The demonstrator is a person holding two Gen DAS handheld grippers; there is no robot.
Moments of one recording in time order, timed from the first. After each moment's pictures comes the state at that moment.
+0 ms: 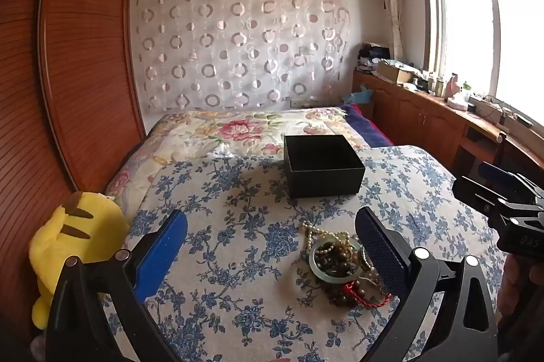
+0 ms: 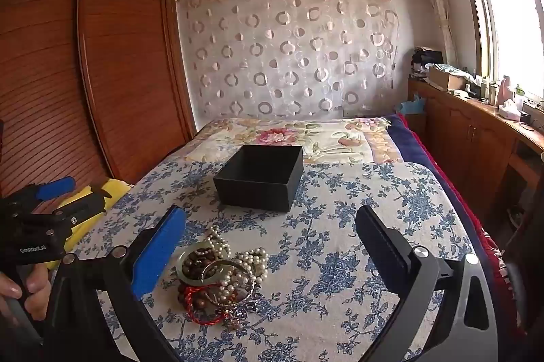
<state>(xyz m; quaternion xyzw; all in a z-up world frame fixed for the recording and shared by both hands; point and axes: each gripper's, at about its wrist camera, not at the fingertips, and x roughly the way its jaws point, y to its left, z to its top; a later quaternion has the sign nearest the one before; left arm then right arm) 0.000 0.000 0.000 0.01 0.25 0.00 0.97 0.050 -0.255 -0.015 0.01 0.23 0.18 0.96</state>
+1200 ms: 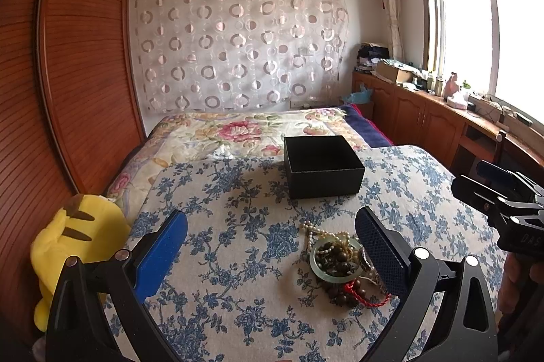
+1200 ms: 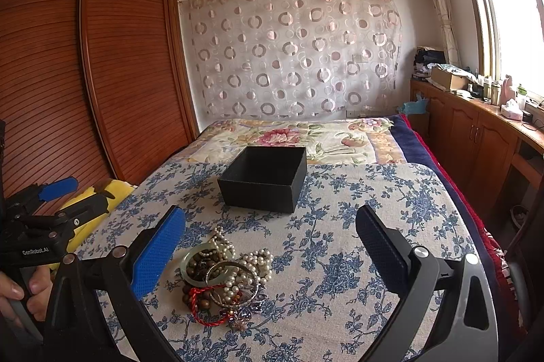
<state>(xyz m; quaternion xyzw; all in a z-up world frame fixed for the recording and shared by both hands) 0.000 0.001 0.000 0.01 0.25 0.00 0.97 0.049 -0.252 -0.014 0.02 0.22 0.18 0.96</state>
